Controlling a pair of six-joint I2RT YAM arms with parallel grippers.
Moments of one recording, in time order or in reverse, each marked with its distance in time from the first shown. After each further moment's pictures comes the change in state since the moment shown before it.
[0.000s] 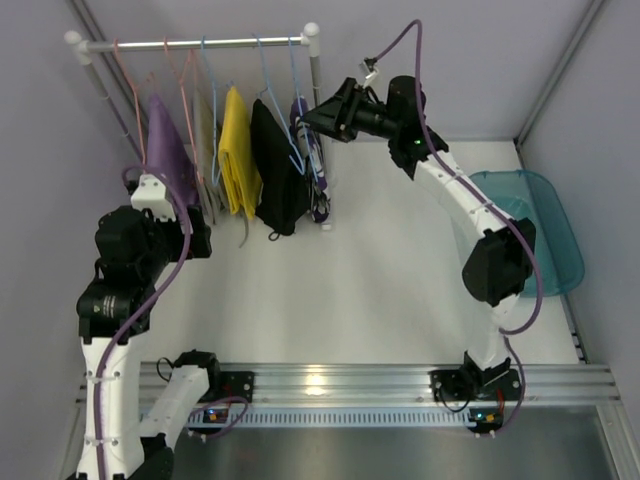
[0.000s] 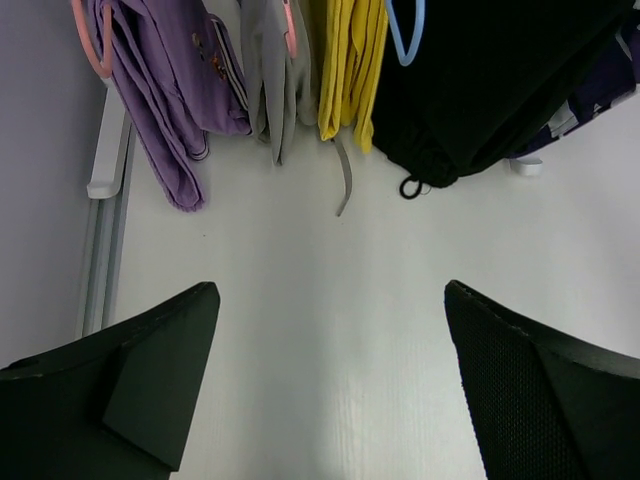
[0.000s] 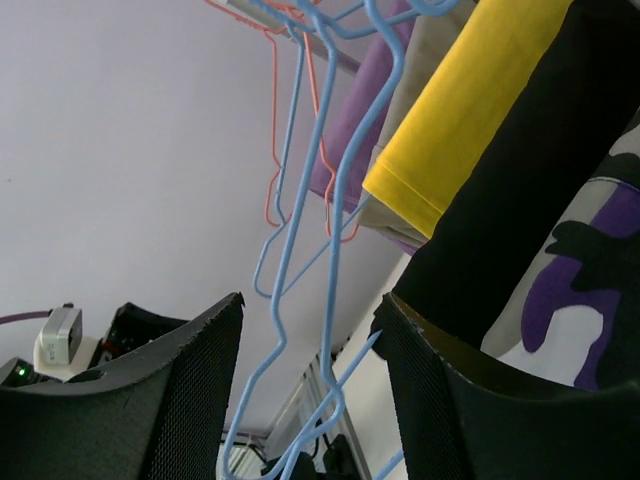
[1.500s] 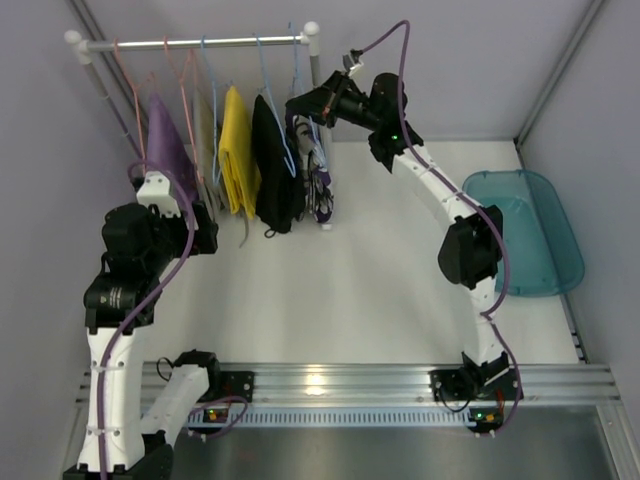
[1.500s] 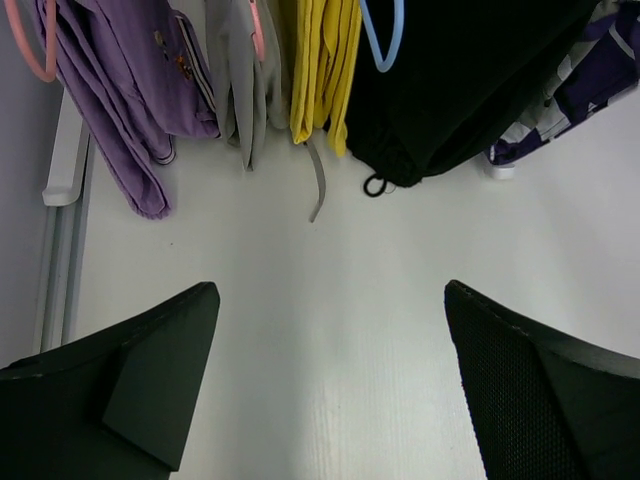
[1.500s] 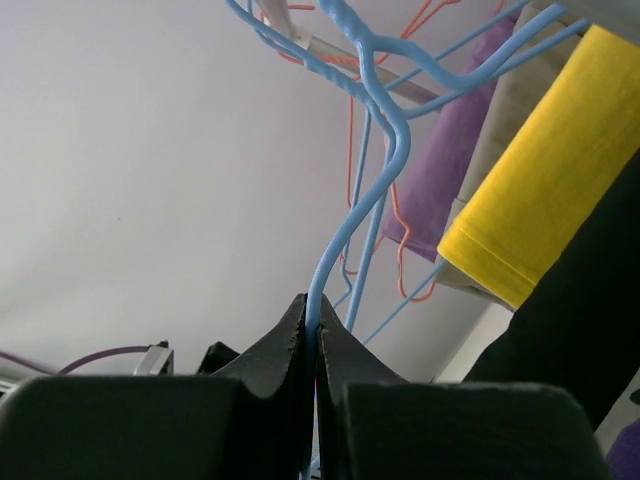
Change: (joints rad) left arm 0.000 0.017 -0.039 0.055 0.053 -0.037; right arm 0.025 0.244 0.235 0.229 -0.014 0.300
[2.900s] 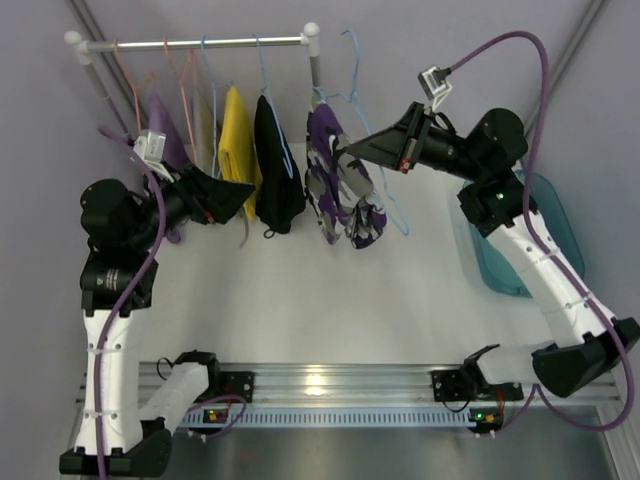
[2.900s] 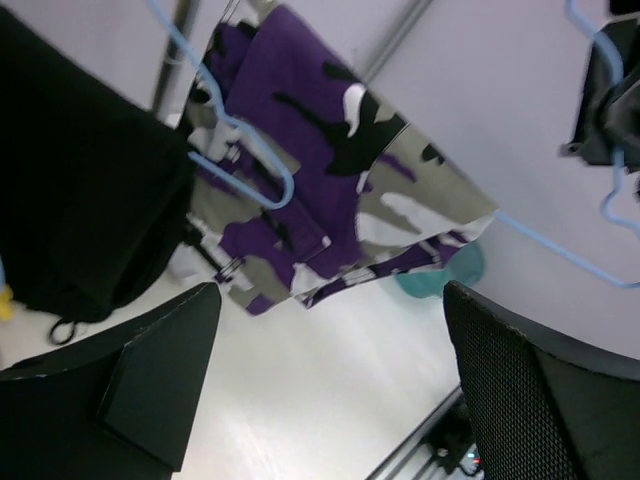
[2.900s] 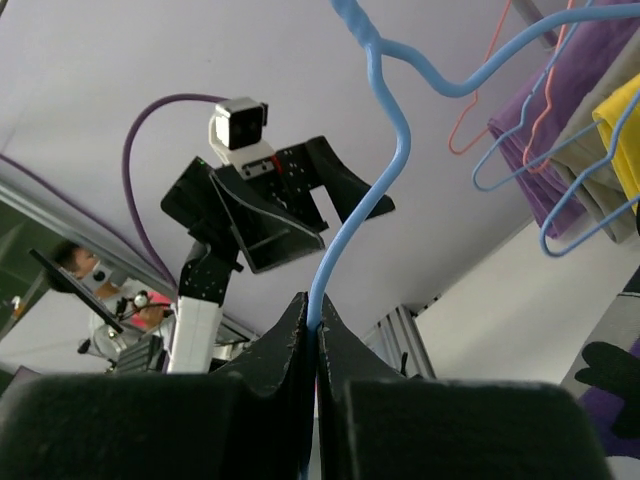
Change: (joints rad) left arm 0.000 0.093 0.109 0.357 0.575 -0.434; right arm -0.026 -0.810 -0.598 -0.136 -0.117 -0.219
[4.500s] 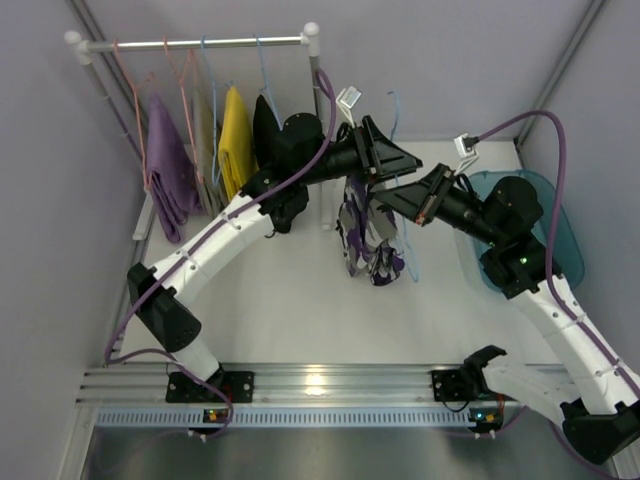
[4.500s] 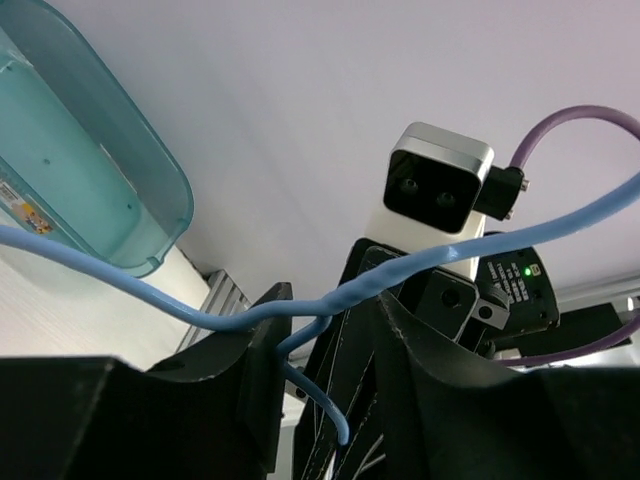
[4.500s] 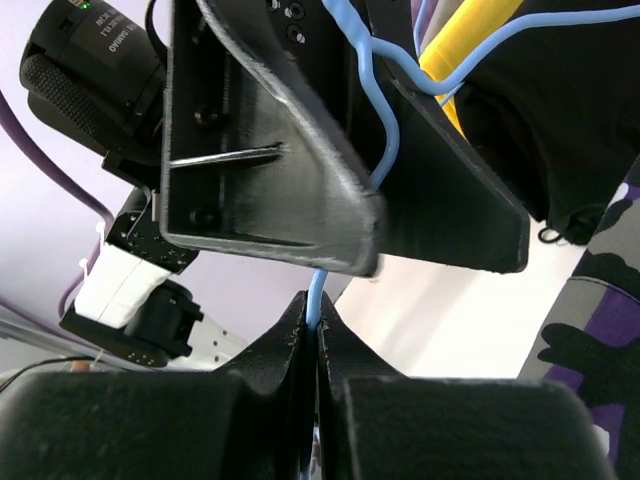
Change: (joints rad) left arm -0.739 0.773 0.415 0.470 -0.109 -0.602; right arm 0.000 -0.418 -0.468 -0.157 0.292 -0.175
